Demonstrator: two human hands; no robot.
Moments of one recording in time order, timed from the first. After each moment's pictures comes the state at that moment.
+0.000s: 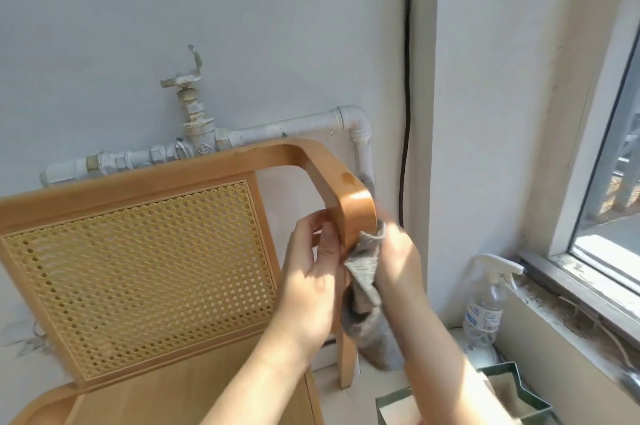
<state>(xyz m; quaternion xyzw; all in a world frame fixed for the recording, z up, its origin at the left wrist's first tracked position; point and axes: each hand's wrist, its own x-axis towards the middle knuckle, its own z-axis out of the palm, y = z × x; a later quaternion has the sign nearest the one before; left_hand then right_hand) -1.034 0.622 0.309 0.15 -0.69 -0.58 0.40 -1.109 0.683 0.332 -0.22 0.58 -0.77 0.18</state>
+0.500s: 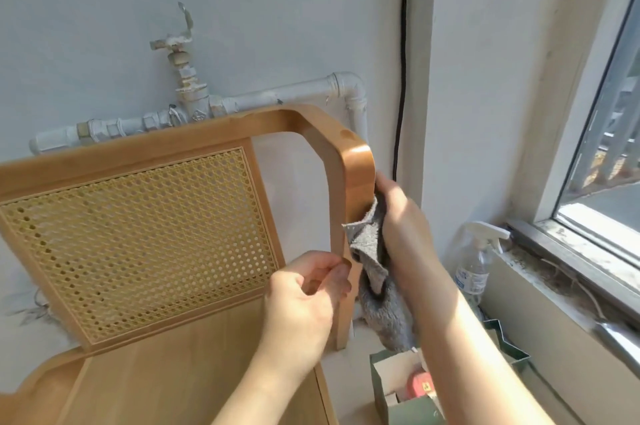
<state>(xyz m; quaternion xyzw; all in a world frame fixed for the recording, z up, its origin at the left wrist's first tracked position) -0.990 0.631 0.262 0.21 -0.73 -0.54 0.36 -1.117 0.692 0.307 -0.24 0.59 -0.75 0.16</state>
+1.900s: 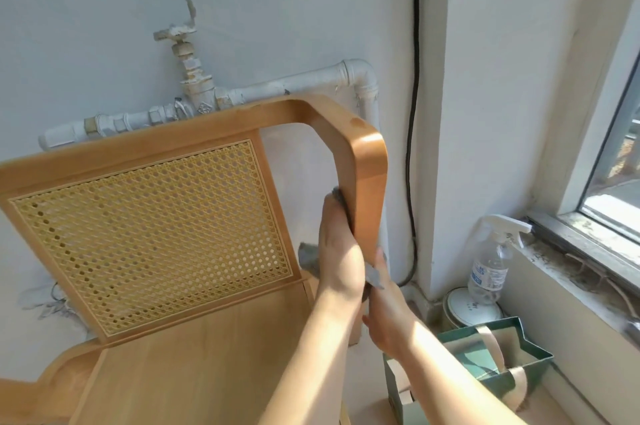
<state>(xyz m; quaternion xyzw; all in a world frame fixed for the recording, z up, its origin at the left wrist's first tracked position) -1.069 0.617 0.256 0.18 -0.61 -0.66 0.40 -1.096 0.663 0.194 -0.10 0.53 -0.73 0.42</state>
